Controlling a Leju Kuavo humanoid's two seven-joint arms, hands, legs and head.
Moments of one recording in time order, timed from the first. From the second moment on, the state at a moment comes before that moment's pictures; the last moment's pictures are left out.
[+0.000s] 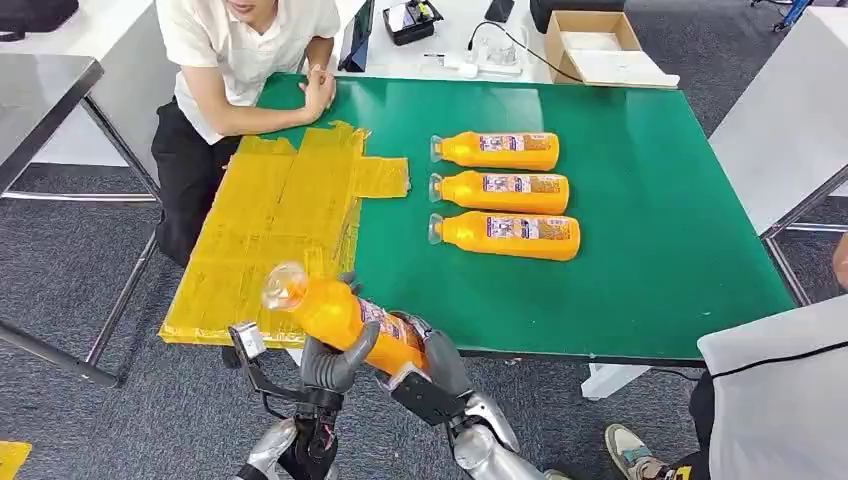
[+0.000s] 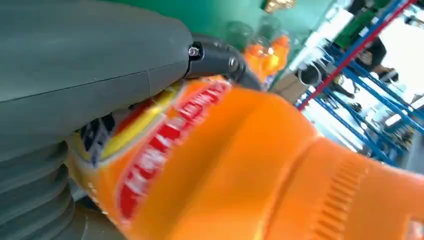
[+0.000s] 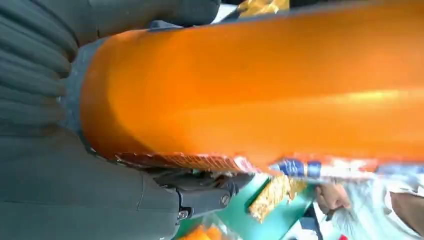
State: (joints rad) left arm -0.06 -0.21 -0.47 -1.20 0.57 -0.07 -0.44; right arm -0.30 0.23 0.67 -0.67 0.42 -0.26 -0.64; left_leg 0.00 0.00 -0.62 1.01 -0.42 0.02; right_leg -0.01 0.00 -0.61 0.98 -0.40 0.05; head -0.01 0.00
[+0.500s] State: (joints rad) left arm -0.04 -0.21 -0.44 -1.25 0.59 -0.15 -0.50; right arm -0.24 0.23 0.67 -0.74 0.30 -0.17 -0.68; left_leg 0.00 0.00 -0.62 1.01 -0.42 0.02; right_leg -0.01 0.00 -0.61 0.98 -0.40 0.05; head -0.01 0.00
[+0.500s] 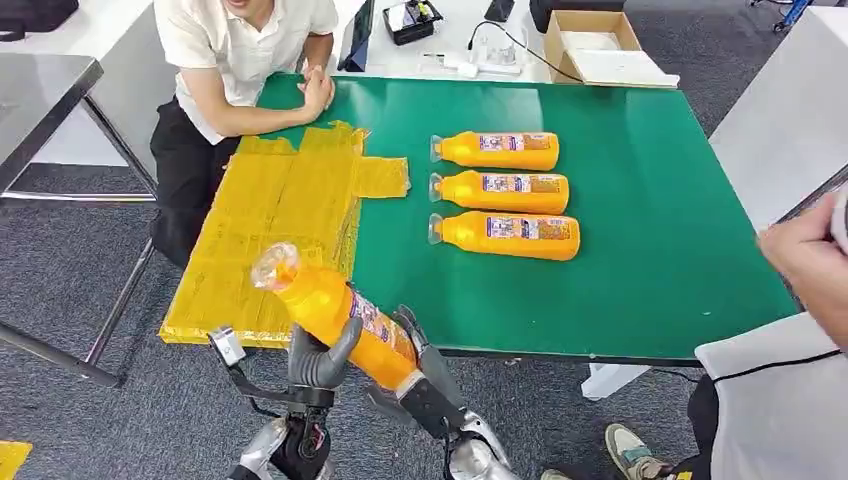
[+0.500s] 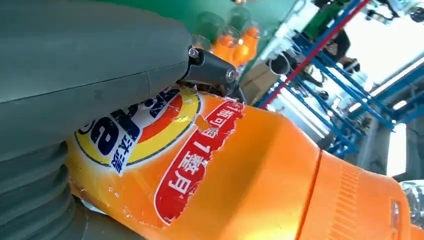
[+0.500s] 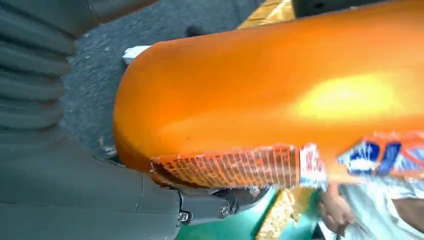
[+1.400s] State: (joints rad) left arm -0.44 -0.20 -0.04 -0.69 -1.04 0.68 -0.27; right arm -0.06 0.11 0.53 -1.22 0.46 -0.38 -0.68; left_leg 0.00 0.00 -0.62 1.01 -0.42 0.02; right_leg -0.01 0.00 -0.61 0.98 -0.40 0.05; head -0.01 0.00
